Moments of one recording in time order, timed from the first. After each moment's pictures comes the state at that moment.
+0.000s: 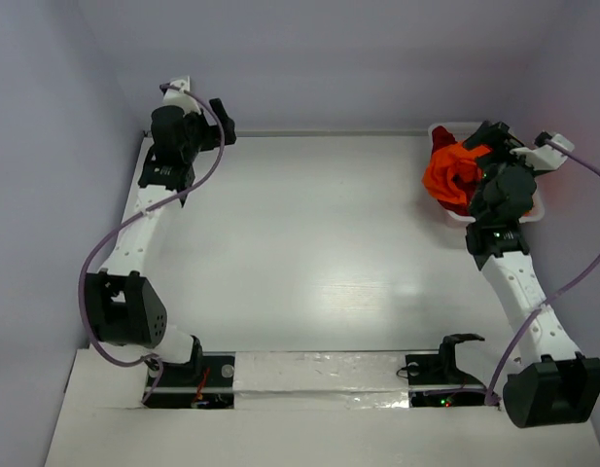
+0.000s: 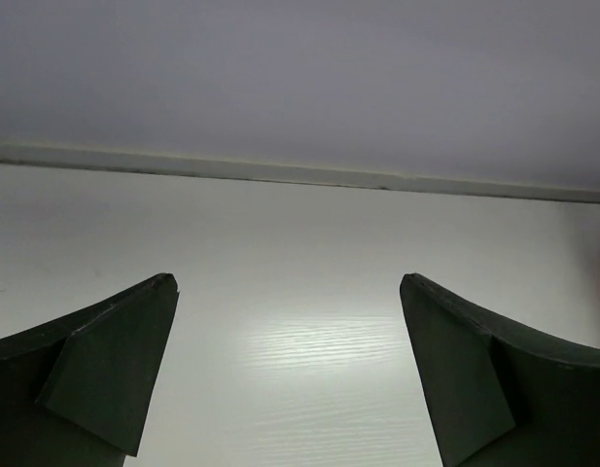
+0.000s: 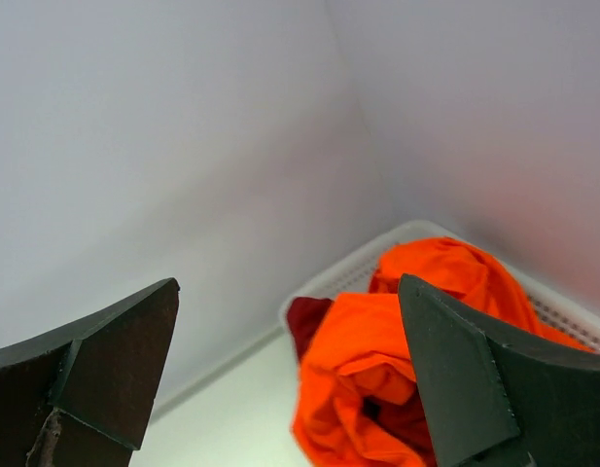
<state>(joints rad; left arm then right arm) -0.11 1.46 1.30 -0.02 0.00 -0.26 0.06 1.05 0.92 0.44 0.58 0.24</state>
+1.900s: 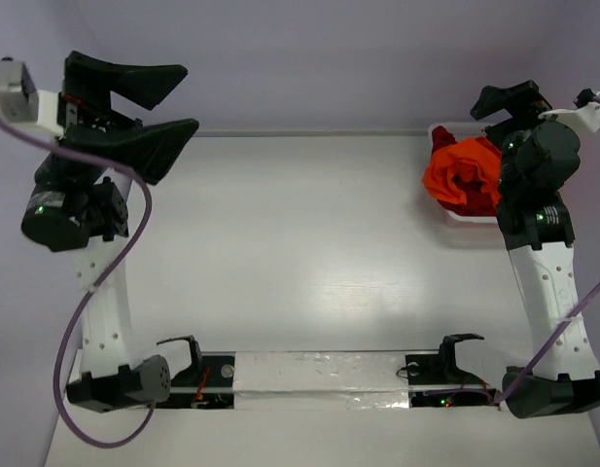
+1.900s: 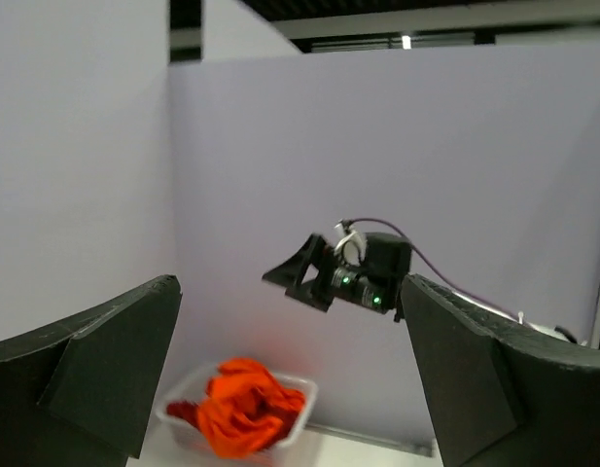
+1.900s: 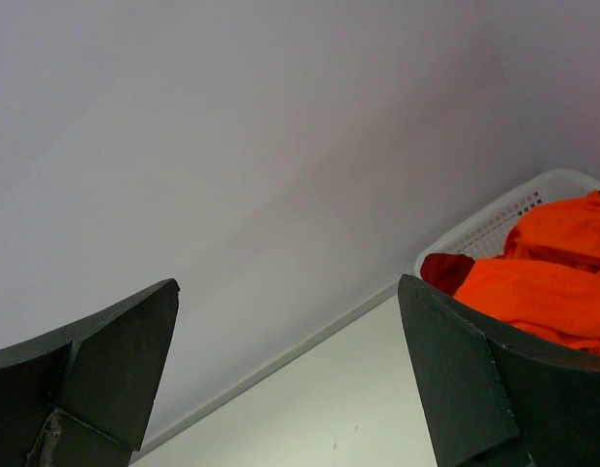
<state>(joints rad) 0.14 1.16 1.63 0.97 0.88 -1.34 0.06 1.09 1.43 -0.17 0.37 0.58</state>
